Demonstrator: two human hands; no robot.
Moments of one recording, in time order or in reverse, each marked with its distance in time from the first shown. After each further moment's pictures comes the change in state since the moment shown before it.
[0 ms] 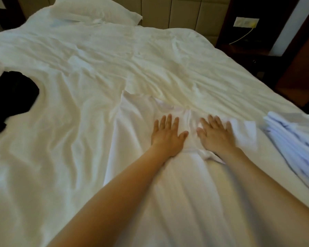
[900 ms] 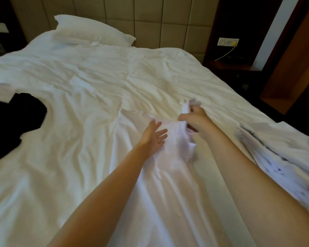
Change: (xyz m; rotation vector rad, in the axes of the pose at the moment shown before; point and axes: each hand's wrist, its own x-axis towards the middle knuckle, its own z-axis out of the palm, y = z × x) left_hand -0.030 -0.006 -0.054 -1.758 -0.112 -0.248; right_hand -0.033 -0.047 -0.113 1.209 0.026 0.159
